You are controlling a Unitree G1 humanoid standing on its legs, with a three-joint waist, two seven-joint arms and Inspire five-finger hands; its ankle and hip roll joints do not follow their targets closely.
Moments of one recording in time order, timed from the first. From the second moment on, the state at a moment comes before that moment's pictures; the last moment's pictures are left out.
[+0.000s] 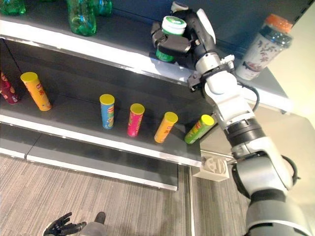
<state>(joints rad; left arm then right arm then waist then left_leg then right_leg) 0.17 0.34 -0.03 0.98 -0.41 -0.08 0.00 -1.09 -0.75 0.46 0.50 0.44 -0.11 -0.05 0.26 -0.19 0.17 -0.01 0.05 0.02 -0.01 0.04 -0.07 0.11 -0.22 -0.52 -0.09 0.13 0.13</state>
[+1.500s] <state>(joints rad) 0.09 0.34 0.01 1.15 -0.33 -0.09 0.01 -1.03 -0.75 0.45 0.50 0.40 -0.11 -0.06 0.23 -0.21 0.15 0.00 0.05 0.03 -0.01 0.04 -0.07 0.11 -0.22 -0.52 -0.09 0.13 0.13</state>
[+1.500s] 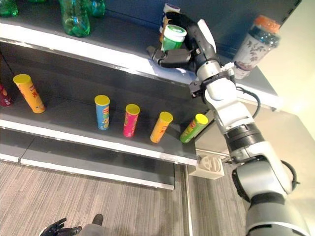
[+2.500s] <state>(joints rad) 0.07 0.36 0.05 1.20 -0.27 -0.09 0.01 -0.34 -0.75 -0.21 -0.24 0.39 -0.34 -0.21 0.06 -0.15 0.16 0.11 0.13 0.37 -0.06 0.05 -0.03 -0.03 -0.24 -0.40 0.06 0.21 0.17</state>
